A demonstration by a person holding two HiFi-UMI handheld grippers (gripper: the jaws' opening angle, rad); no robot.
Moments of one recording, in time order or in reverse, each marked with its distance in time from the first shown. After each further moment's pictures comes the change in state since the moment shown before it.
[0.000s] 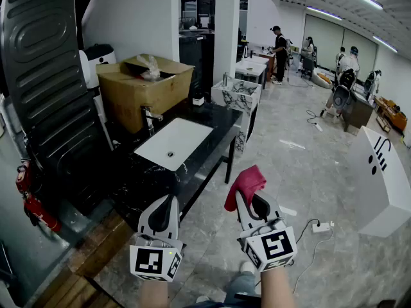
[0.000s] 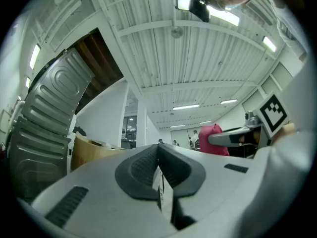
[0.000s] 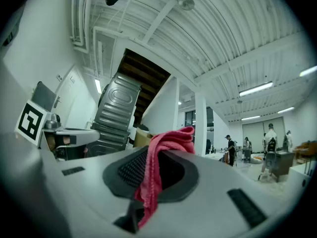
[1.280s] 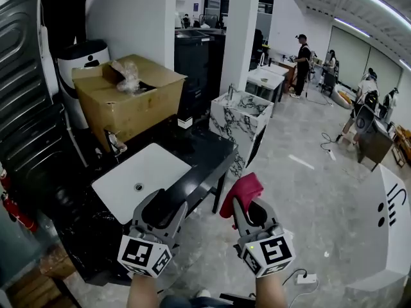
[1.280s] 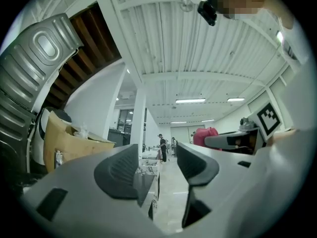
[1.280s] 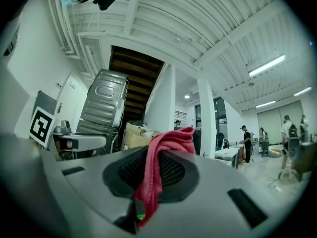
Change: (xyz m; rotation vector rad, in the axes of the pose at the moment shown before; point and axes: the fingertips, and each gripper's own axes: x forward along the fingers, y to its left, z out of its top) left arm 0.373 -0.021 -0.096 -0.069 0.057 0.003; right arm 0.251 -0.287 -0.076 0.072 0.015 0.173
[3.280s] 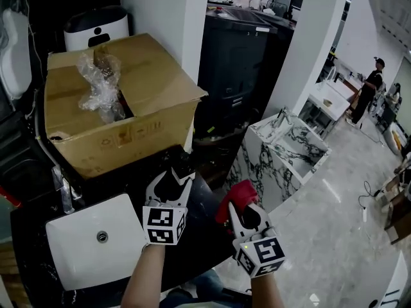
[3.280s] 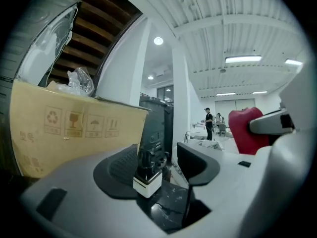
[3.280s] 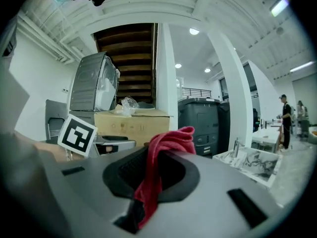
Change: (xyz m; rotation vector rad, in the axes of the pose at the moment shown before) left arm 0.489 0.297 -0.208 -0.006 0.282 0.520; right arm 0.485 -0.268 -0.153 0.088 0.184 0.356
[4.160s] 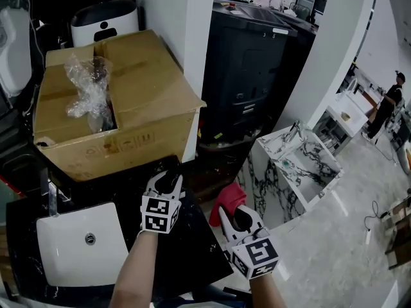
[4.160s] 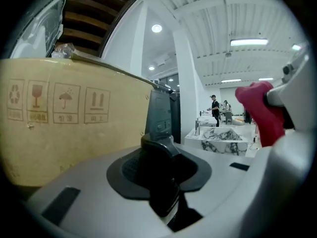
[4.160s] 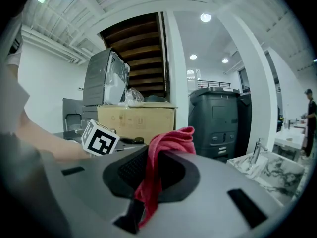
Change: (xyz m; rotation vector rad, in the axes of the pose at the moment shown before) left arm 0.118 0.027 -0.045 0.059 0.111 0.066; right arm 0.078 -0.059 -0.016 -0.041 0.065 0.215
